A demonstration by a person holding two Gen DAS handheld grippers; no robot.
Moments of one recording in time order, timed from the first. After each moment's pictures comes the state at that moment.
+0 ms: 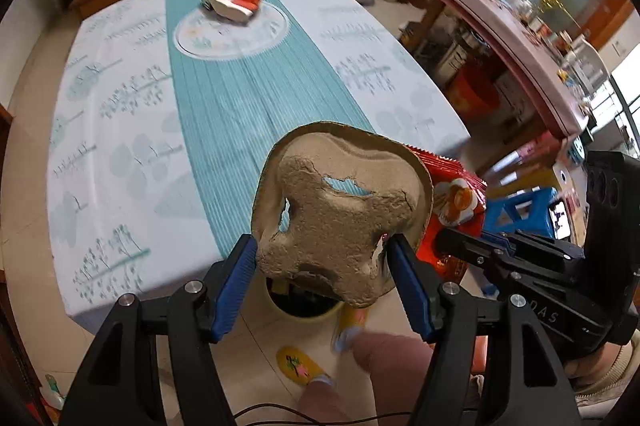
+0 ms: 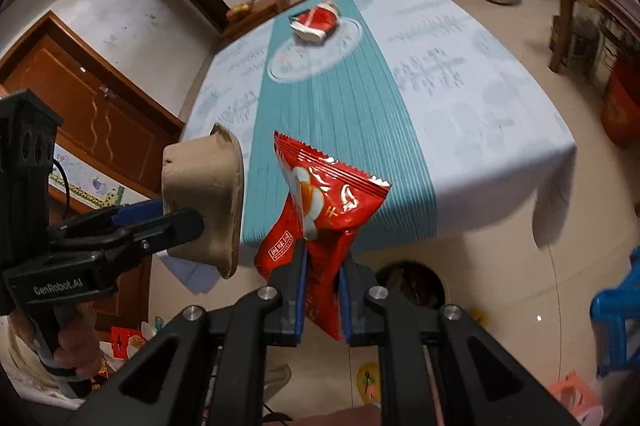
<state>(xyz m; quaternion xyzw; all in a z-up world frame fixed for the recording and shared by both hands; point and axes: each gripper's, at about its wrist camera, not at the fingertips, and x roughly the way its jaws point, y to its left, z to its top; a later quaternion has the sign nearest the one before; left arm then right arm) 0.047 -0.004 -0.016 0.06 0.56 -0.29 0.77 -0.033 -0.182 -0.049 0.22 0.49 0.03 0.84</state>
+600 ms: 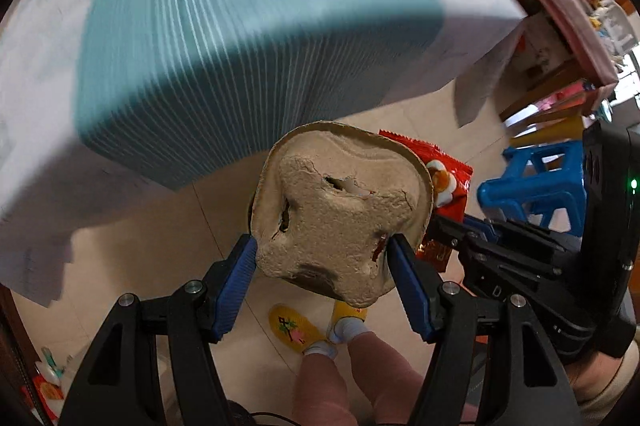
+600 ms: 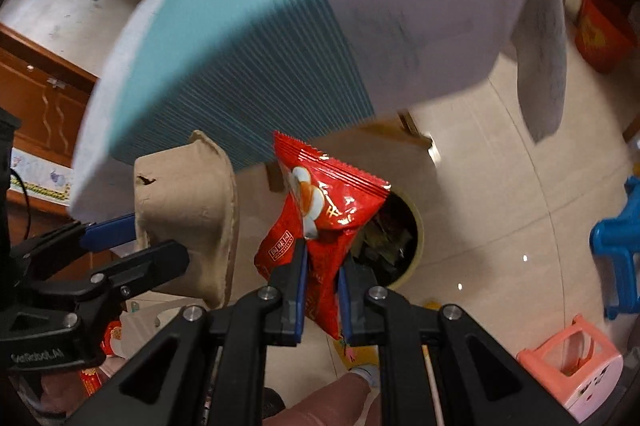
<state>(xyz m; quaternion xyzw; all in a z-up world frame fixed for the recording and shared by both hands) 0.000 -0.042 -0.191 0.09 0.64 -0.25 0.72 -0.072 -0.200 -0.222 0.24 0.57 -0.02 0.78</state>
